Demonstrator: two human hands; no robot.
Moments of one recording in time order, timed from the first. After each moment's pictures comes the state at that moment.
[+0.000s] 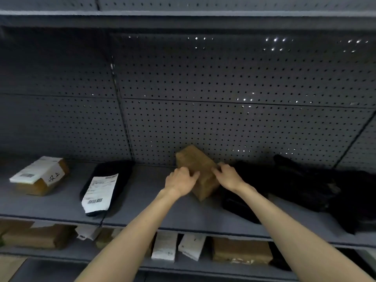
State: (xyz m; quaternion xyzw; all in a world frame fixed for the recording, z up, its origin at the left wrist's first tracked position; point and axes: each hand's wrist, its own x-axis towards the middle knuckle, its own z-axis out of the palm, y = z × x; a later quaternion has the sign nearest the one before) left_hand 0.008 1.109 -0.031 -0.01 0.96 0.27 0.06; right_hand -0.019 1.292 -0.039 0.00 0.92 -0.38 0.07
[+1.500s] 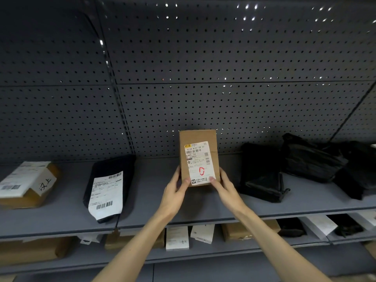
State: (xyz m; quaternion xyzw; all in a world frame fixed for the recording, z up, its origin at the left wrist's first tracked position) left_hand 0.034 1.022 -0.109 0.03 0.79 0.61 0.07; right_hand 0.050 1.209 -0.107 0.05 0.77 -0.63 0.02
